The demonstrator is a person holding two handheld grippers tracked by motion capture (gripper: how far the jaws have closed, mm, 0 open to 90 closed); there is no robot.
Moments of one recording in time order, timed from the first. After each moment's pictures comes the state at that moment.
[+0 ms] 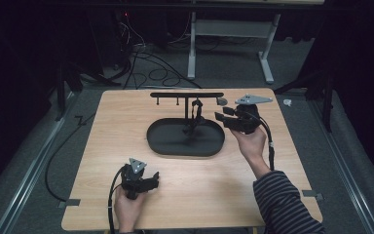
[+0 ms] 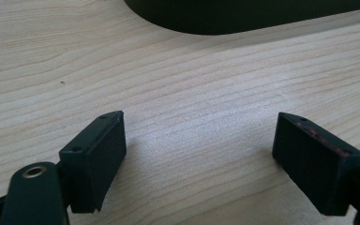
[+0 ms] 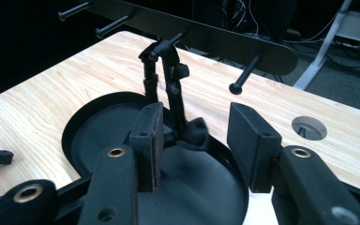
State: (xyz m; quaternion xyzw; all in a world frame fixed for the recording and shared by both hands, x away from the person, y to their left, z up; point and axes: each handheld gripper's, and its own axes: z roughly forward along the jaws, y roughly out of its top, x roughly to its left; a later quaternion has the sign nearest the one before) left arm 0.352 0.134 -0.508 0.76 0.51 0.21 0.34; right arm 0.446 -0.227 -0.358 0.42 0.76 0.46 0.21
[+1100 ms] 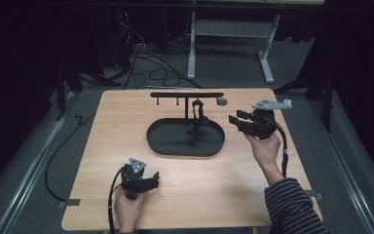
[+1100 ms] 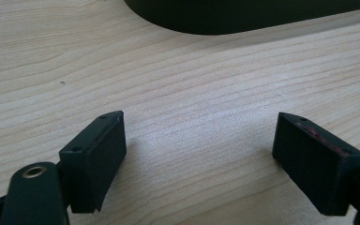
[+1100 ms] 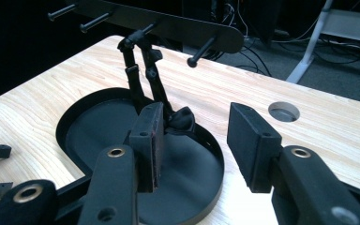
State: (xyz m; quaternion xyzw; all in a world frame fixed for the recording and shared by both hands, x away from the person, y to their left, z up) left arm 0.352 0.134 -0.508 0.76 0.51 0.21 0.34; right arm 0.426 -0.265 -0.360 0.43 0.74 0.47 0.21
